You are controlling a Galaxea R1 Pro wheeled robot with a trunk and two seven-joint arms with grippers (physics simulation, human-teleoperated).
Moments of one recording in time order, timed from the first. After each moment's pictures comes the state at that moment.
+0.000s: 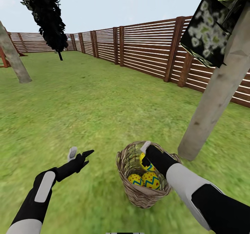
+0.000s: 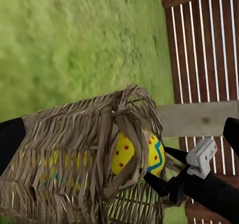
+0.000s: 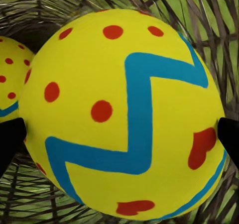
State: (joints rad) left arm -0.48 0.04 0.29 -1.10 0.82 0.85 -0.32; right arm -1.00 0.10 0.51 -0.40 0.38 0.70 0.25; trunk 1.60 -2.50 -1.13
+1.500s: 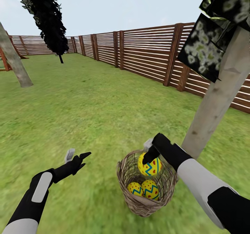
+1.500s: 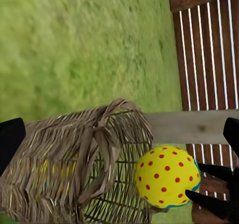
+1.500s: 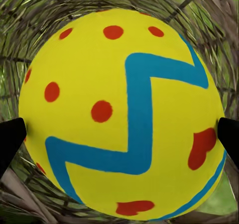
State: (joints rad) left arm -0.48 0.08 0.29 -1.06 0.81 0.84 -0.31; right arm -0.99 -0.02 0.51 -0.70 0.39 0.99 0.72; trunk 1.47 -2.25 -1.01
